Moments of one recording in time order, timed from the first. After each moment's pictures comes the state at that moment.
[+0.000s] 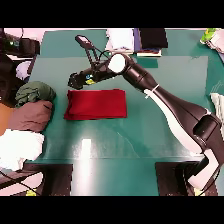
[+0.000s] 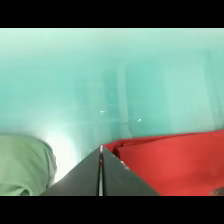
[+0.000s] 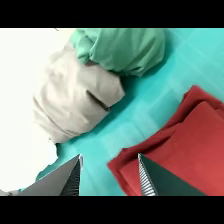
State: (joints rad) left arm -0.05 -1.22 1.67 1.45 -1.22 -1.52; right arm 0.72 -1.83 1.98 -0.91 0.94 1.45
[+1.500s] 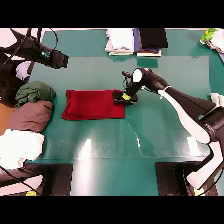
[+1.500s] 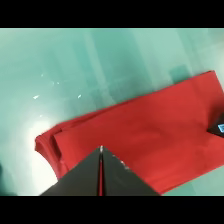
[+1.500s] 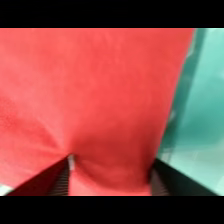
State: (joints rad) left arm -0.26 -1.30 1.66 1.42 -1.27 -1.48; right arm 0.50 -1.82 1.57 -1.20 1.20 1.95
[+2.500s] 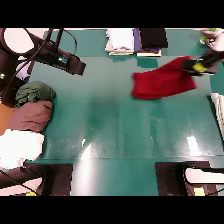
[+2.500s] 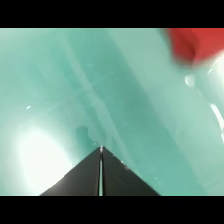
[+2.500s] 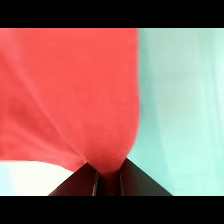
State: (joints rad) left arm -0.43 -1.30 1.66 1.40 -1.25 -1.46; right arm -0.16 -1.41 1.60 -1.63 1.36 1.80
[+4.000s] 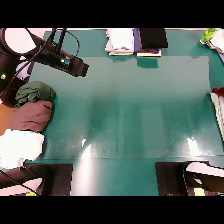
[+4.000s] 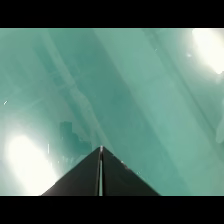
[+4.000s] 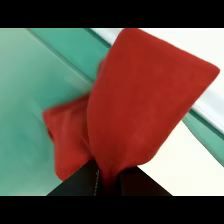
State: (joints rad) left arm -0.43 -1.30 1.66 1.35 -1.27 -1.49; right arm -0.89 -1.33 1.80 -1.55 1.41 1.67
